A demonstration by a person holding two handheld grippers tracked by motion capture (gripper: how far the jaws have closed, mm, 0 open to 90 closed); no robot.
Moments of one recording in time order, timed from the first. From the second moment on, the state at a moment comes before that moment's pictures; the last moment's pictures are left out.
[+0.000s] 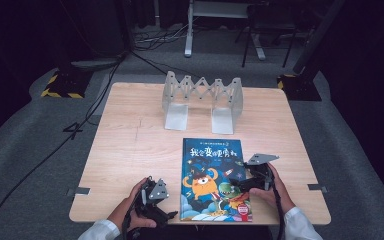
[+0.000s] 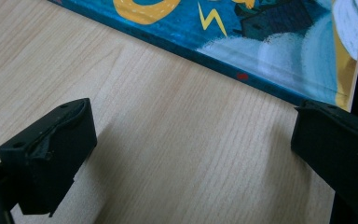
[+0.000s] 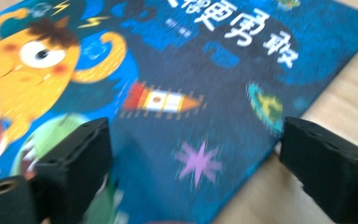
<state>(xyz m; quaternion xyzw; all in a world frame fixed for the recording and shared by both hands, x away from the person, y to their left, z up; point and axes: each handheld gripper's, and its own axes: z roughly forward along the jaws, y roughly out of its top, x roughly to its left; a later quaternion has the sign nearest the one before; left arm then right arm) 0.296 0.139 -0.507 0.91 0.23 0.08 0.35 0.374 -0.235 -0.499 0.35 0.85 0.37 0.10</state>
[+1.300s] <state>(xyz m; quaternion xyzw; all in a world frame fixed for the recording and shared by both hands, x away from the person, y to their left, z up) 0.311 0.126 -0.506 0.90 0.26 0.09 0.34 0.310 -0.252 -0.499 0.27 0.87 0.39 0.08</state>
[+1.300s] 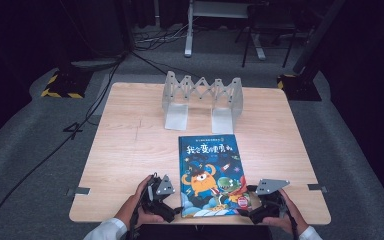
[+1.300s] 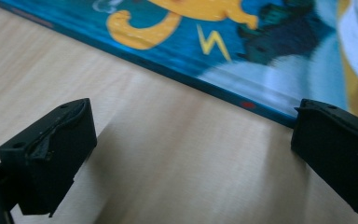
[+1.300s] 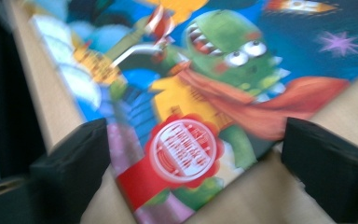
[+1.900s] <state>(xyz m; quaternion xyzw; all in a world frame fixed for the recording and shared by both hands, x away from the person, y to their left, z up) 0.310 0.127 -0.506 0.90 0.24 0.09 0.34 0.306 -0.279 -0.485 0.29 0.89 0.33 0.08</state>
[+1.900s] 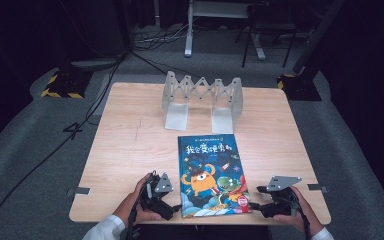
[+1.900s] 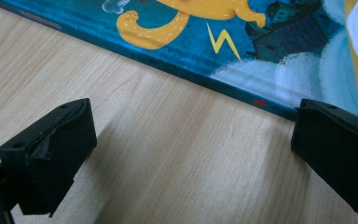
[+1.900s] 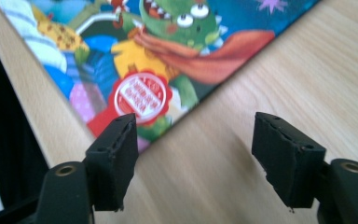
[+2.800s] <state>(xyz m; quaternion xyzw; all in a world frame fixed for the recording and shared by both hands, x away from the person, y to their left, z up) 0.304 0.120 -0.506 0.90 0.26 0.09 0.34 0.302 -0.236 -0.462 0.25 0.96 0.09 0.01</state>
